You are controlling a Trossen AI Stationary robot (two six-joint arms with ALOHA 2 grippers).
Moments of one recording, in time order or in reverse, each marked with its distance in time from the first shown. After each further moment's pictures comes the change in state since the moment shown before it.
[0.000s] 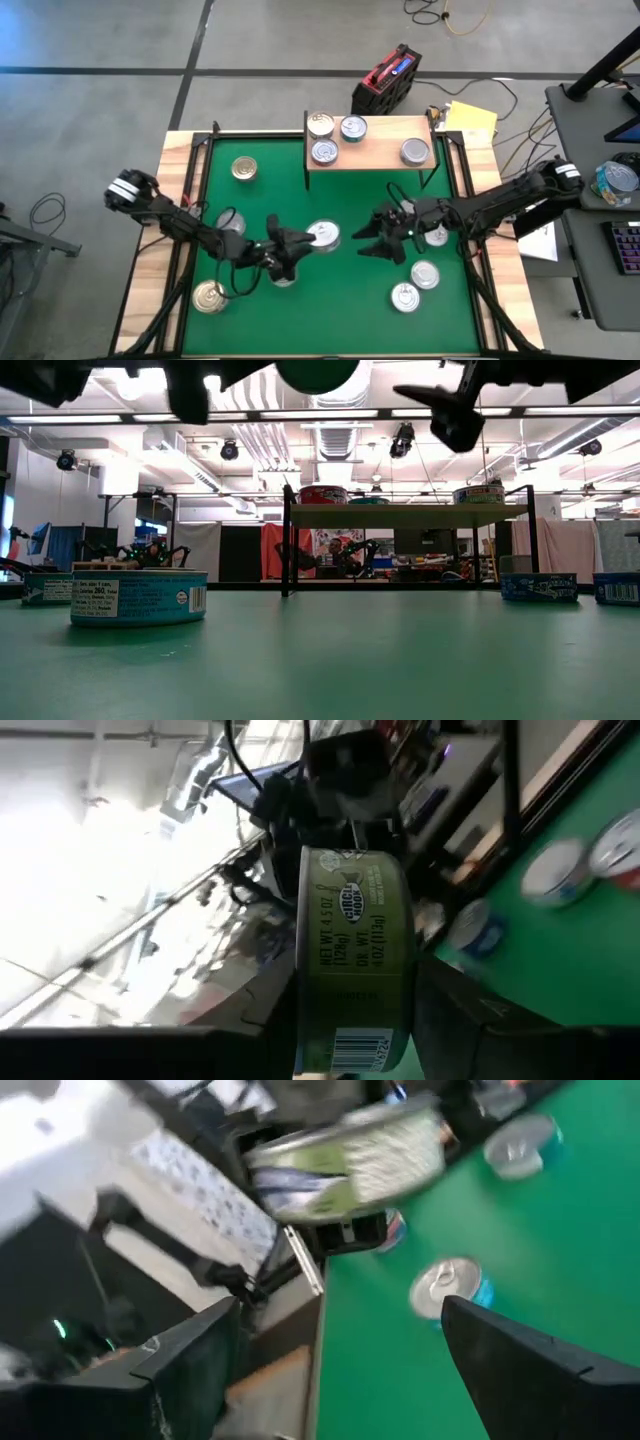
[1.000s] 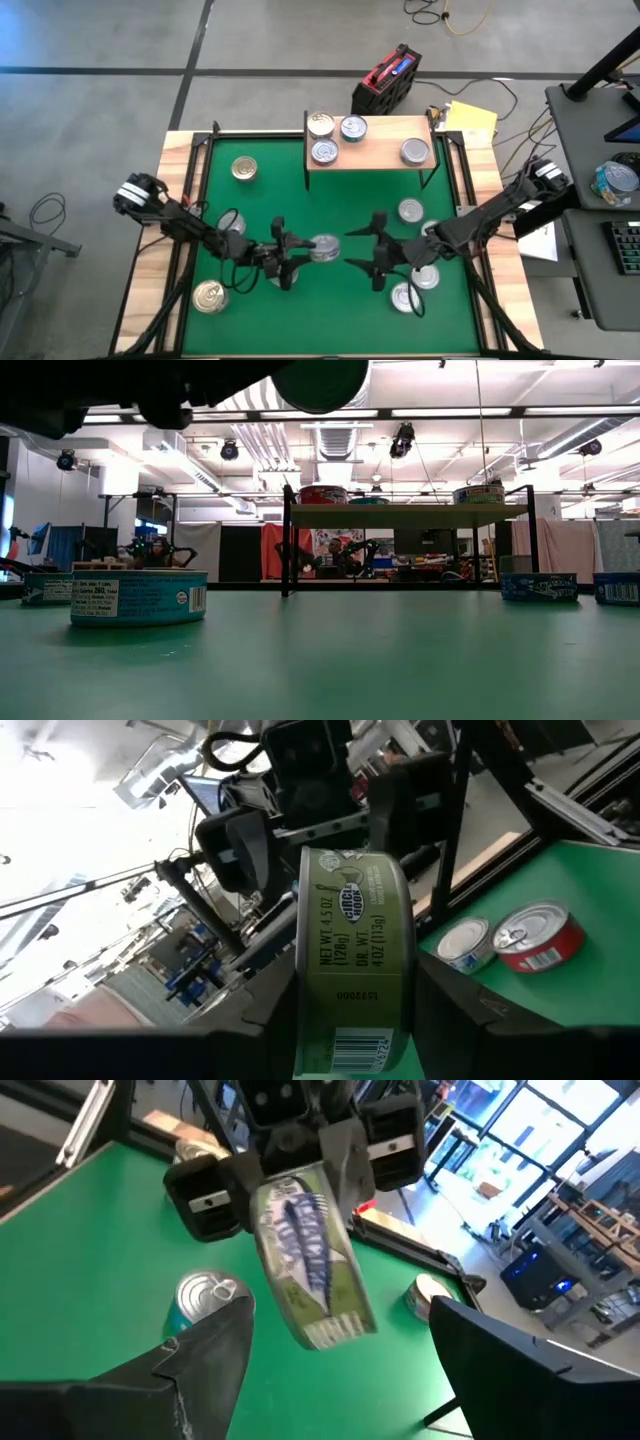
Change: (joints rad) left arm 0.023 0.091 -0.072 0.158 0.163 -0.310; right arm 0.271 0.188 0.305 -0.309 0.680 -1.008
